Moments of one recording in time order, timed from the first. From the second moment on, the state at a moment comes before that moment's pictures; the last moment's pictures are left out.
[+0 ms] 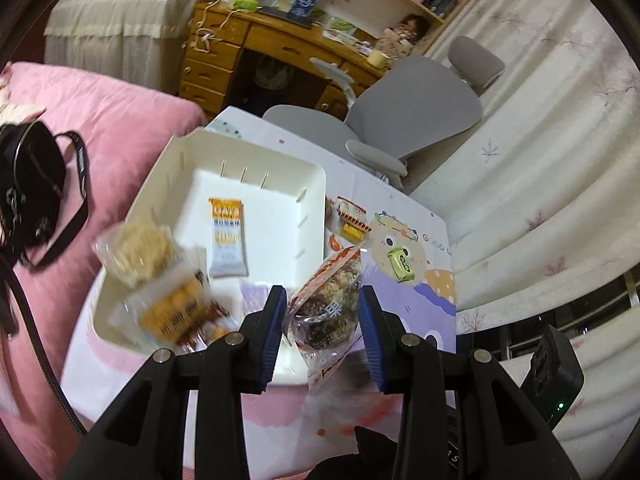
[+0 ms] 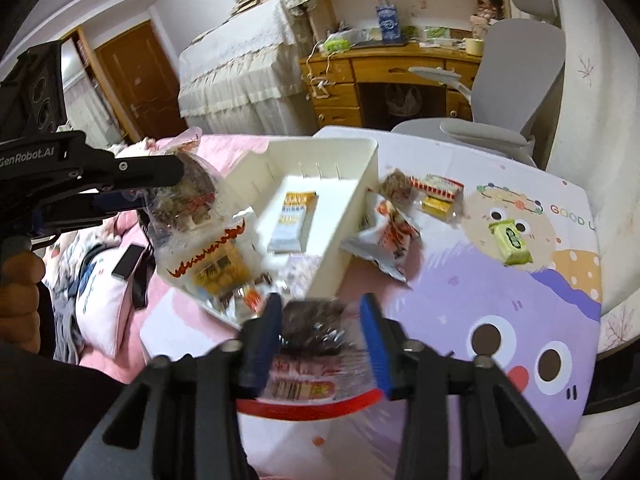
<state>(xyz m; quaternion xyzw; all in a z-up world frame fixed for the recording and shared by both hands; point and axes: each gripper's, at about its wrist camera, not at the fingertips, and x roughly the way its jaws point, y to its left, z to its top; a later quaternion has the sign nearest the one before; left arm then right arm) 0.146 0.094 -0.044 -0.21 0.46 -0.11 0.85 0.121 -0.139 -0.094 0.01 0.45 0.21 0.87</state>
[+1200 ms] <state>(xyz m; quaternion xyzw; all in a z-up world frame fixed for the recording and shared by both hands) 0.195 0.100 -0.074 0.02 0.55 -0.26 0.79 0.059 -0.081 -0.129 0.10 0.46 -0.03 0.88</state>
